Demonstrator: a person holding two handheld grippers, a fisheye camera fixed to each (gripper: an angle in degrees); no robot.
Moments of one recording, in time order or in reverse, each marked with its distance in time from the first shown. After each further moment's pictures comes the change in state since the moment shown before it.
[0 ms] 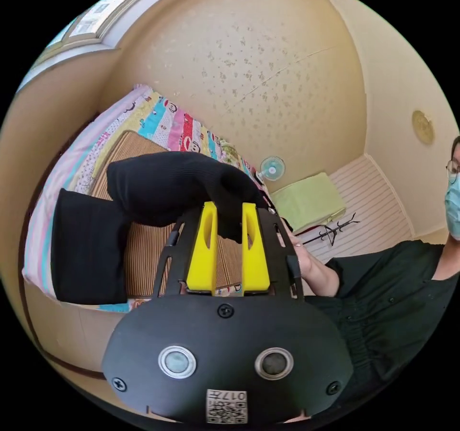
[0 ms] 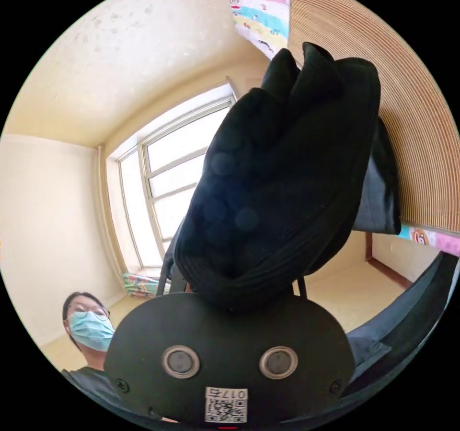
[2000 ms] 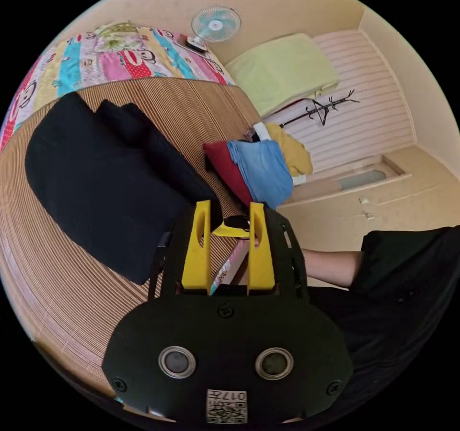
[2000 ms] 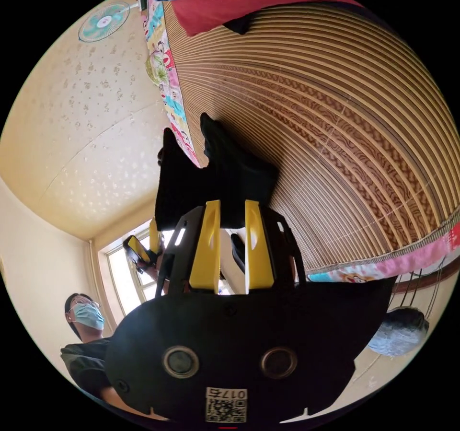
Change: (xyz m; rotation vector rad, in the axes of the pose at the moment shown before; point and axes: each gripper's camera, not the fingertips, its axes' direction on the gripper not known) left arm 0.131 -0.034 0.600 -0.872 0.204 0.386; right arm 0.094 0.091 -0.565 0.532 0.196 0.253
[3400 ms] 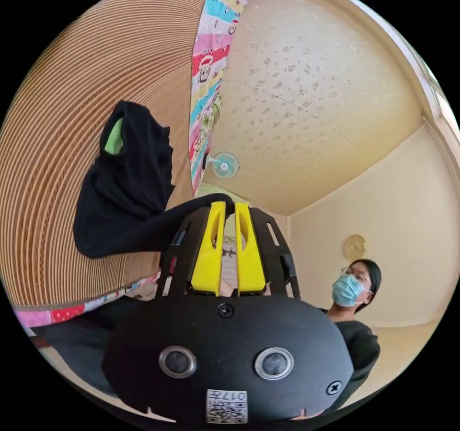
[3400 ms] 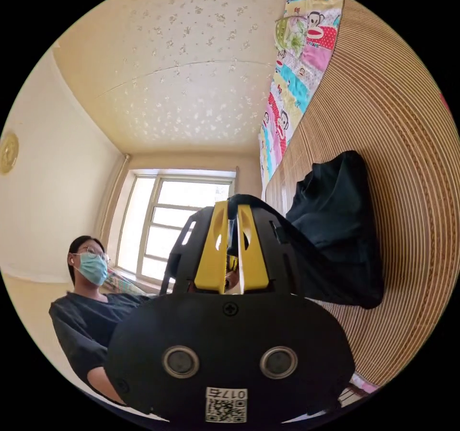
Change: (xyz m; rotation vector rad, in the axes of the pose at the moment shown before) left arm -0.283 0.381 -0.318 0.866 0.690 -0.792; right arm -0.180 -0.017 0.131 -0.131 -0.192 -0.539
